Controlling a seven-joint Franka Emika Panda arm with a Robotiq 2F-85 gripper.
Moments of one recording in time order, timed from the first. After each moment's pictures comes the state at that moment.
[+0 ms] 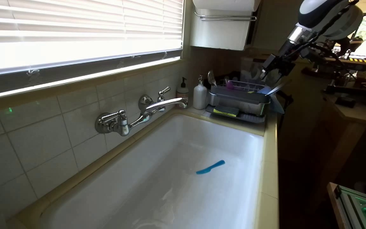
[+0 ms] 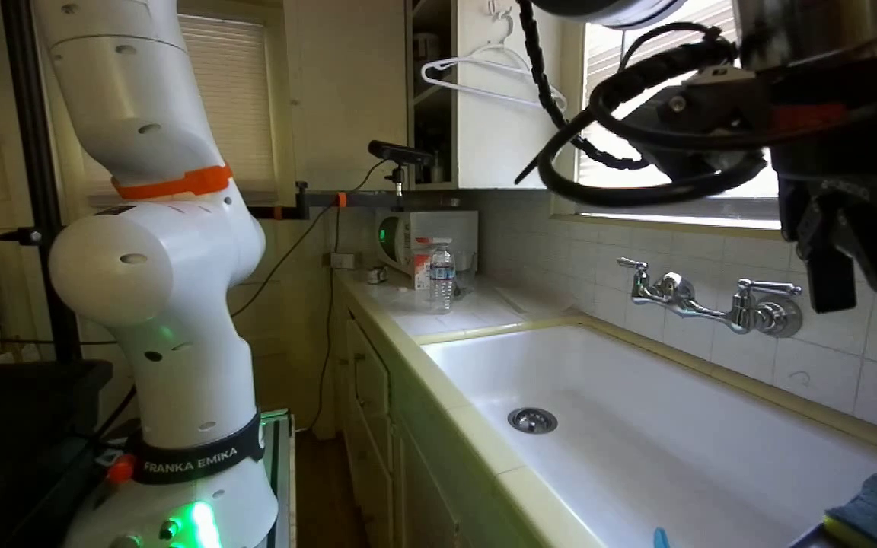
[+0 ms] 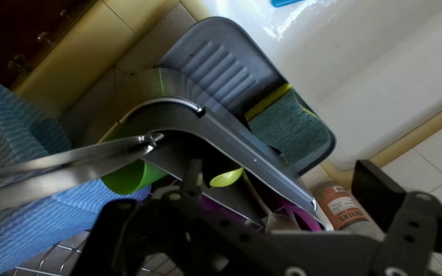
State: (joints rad) arm -0.27 -0.19 -0.53 -2.24 0.22 2.36 -0.28
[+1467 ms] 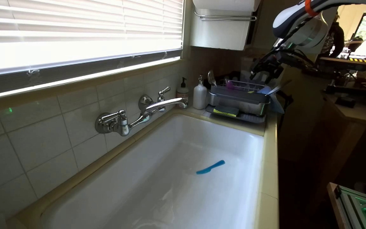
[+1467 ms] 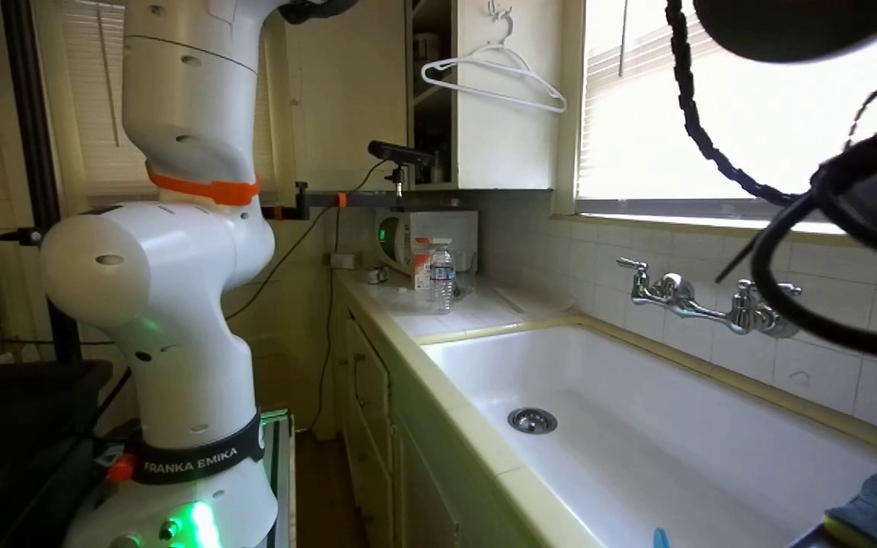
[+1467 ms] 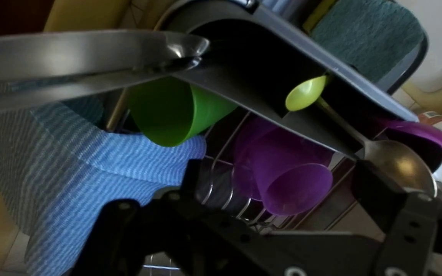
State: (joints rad) arm -0.41 0.15 -0.47 -1.96 0.41 2.40 -0.19
